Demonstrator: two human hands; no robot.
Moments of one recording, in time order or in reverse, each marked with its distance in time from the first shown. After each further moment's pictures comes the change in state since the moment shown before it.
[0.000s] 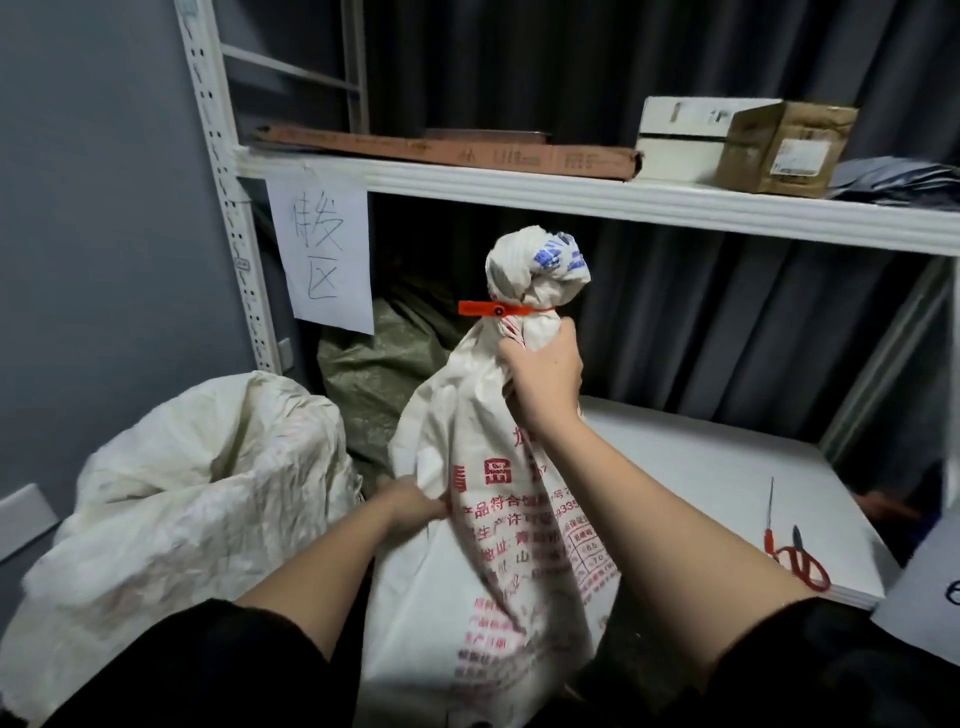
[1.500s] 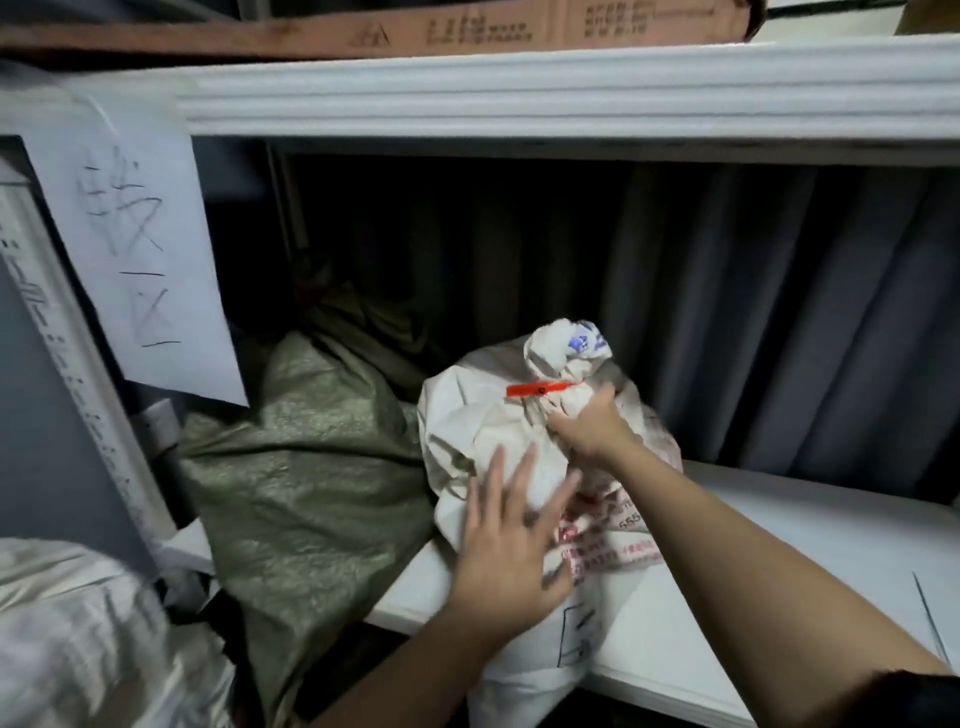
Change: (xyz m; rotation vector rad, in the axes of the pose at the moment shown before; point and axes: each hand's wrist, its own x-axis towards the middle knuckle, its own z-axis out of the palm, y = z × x) left_hand 0.252 0.135 0.108 0.491 0.570 0.912; right_hand 0.309 0.258 0.072 -0.493 -0.234 0.258
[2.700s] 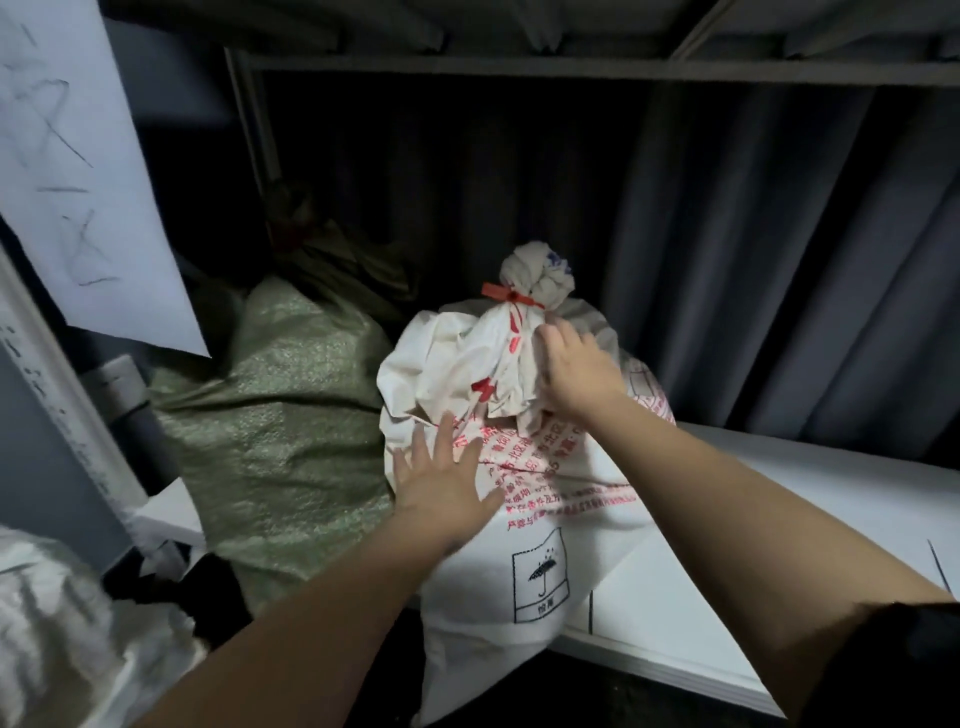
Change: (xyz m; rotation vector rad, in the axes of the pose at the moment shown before) left_hand 0.028 -0.076 0.024 0.086 -0.561 -0.391; right_hand 0.035 -0.005 0.037 -0.651 0.168 -0.529
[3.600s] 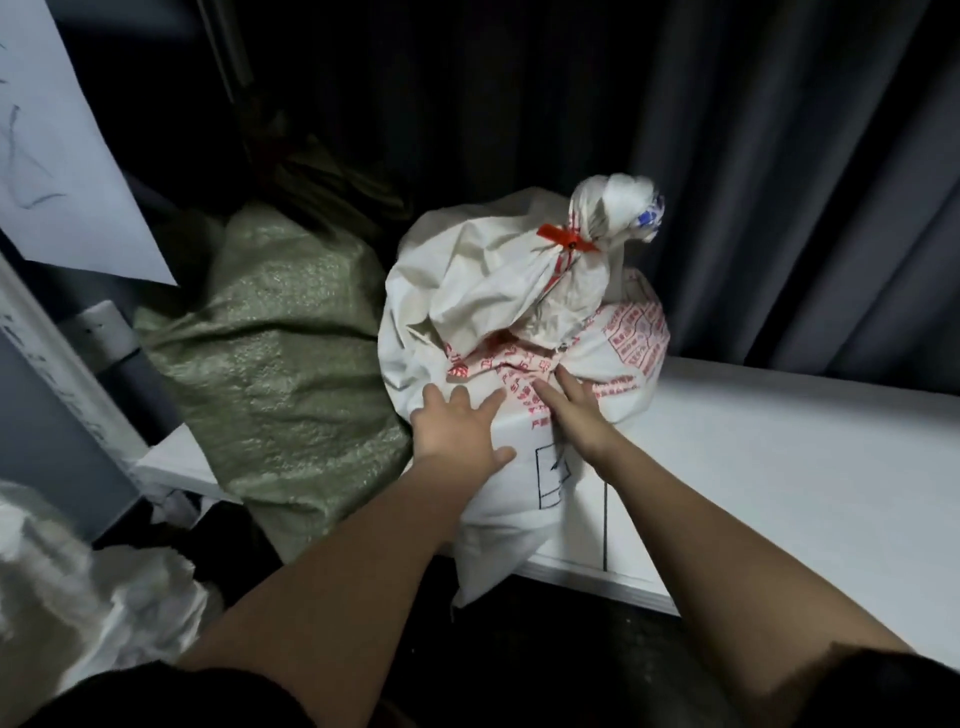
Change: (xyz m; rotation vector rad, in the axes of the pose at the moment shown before) left_hand 0.018 0.010 0.026 0.266 0.072 -0.022; right_hand -0.069 0.013 0.110 1.090 -0.327 0.519
